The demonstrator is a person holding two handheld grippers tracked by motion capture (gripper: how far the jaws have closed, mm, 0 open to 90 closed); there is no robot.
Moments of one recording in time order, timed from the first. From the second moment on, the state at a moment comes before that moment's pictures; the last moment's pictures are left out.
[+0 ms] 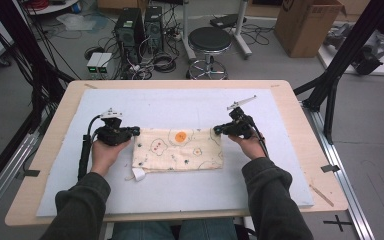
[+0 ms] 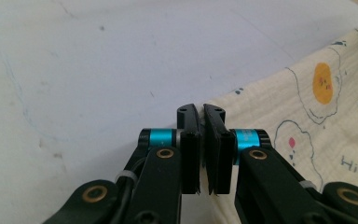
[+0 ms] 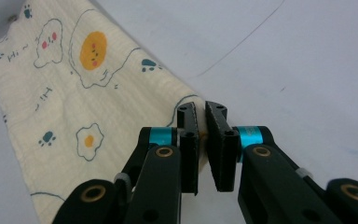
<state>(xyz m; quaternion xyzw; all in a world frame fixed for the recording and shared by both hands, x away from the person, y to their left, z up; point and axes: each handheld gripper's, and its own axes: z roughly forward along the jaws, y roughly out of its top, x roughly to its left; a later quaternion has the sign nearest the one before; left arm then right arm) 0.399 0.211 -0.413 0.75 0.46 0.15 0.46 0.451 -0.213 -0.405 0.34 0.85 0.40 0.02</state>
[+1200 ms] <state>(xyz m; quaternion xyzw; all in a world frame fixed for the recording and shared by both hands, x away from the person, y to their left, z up) 0.408 0.214 -0.425 0.73 0.46 0.14 0.49 0.471 -0.221 -0.419 0.39 0.82 0.42 0.01</state>
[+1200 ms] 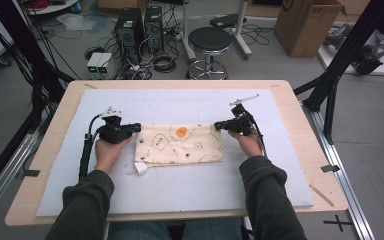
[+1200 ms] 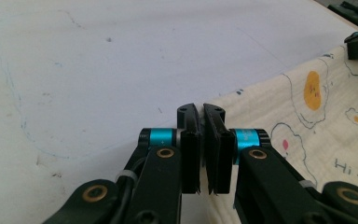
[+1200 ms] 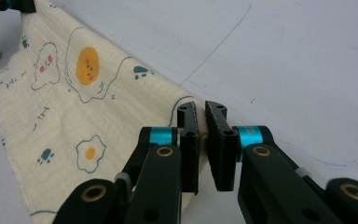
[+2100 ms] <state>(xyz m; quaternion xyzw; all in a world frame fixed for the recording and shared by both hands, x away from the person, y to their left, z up) 0.384 0.218 -0.420 0.74 0.41 0.16 0.51 0.452 -0.226 -0.409 0.36 0.83 0.44 0.01</state>
